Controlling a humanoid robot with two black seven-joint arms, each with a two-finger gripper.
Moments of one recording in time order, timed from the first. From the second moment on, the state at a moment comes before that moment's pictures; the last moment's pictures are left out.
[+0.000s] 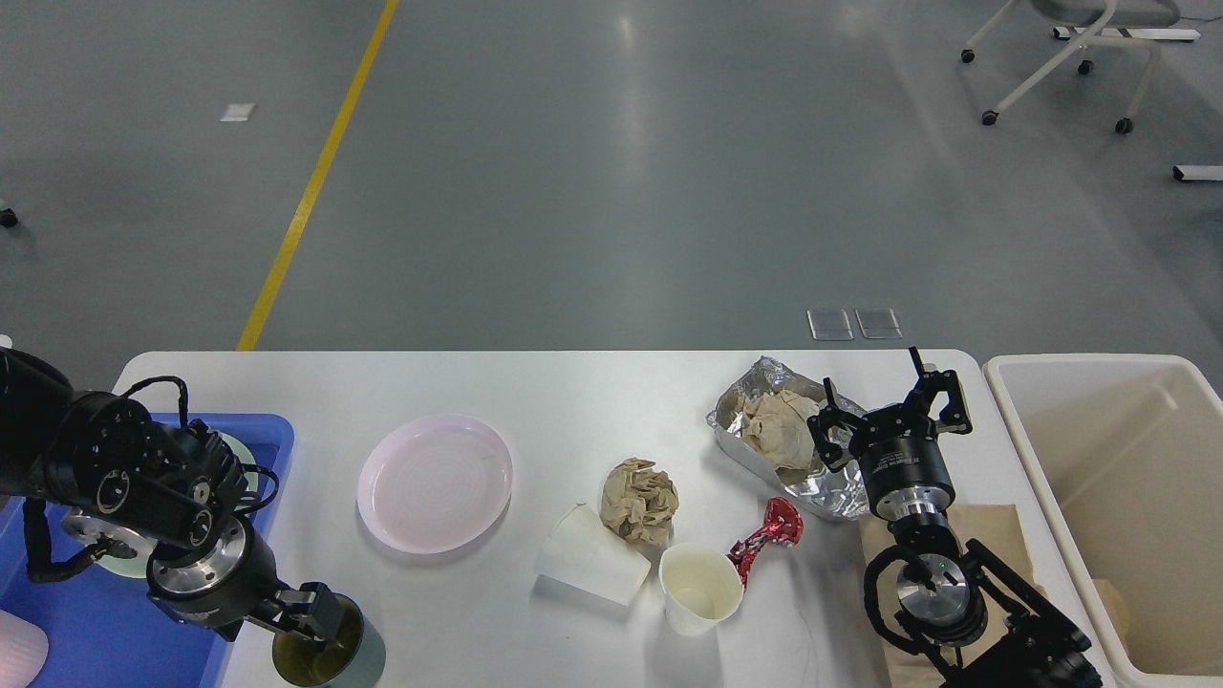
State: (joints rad) left arm -1.65 0.34 1.36 -1.51 0.30 -0.27 -0.02; right arm 0.25 -0.07 1.10 0.91 -0.14 0.21 0.45
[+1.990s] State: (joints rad) left arm -2.69 0.36 1.55 -1.65 0.05 -0.96 -0.03; right arm 0.25 -0.07 1.10 0.91 -0.14 0.21 0.45
